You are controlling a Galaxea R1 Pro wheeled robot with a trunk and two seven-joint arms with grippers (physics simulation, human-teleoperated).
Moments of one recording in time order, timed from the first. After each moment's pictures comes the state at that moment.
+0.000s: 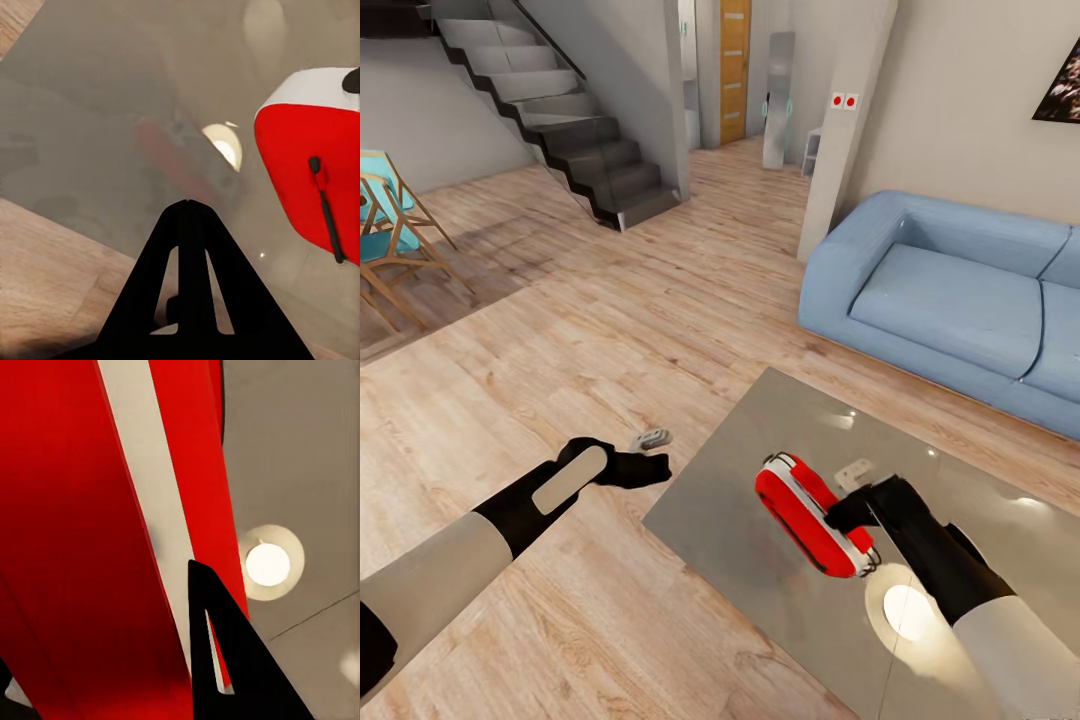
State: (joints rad) left arm -0.98 0.25 -0.82 -0.91 1.36 0.71 0.19; right arm -0.68 -0.22 0.32 -1.10 0.20 0.92 0.38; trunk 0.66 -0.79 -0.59
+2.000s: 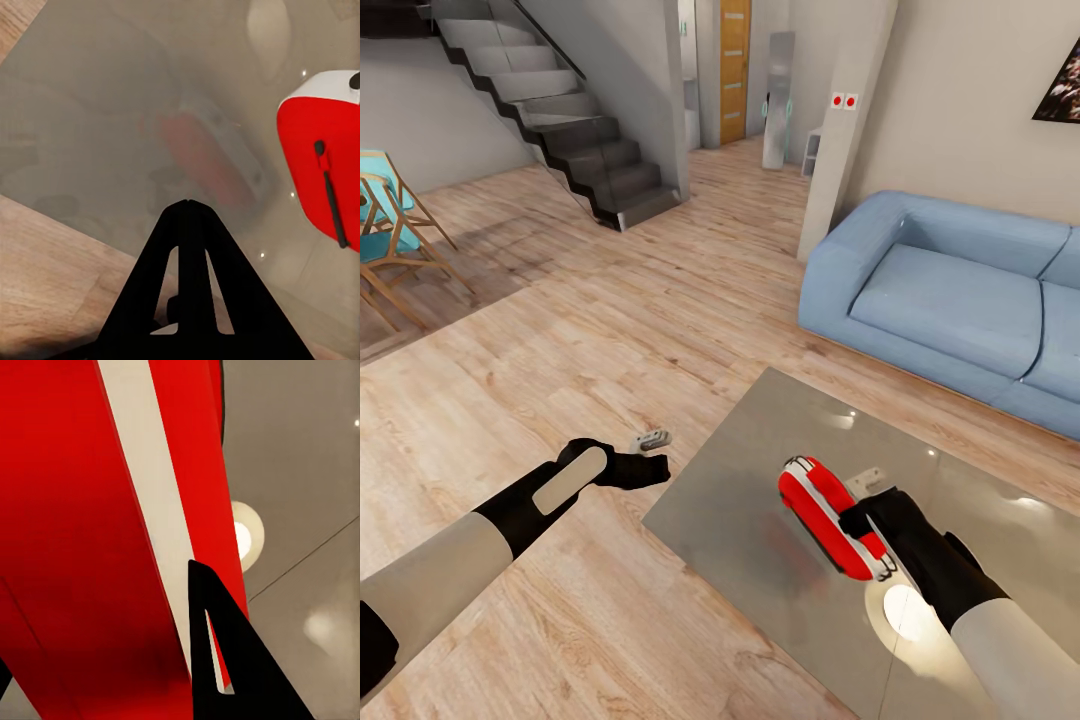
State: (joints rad) left arm -0.98 0.25 -0.83 -0.89 1.35 0.70 0.19; right arm -0.68 -0.22 0.33 -0.99 0.09 0.88 0.11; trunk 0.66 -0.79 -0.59
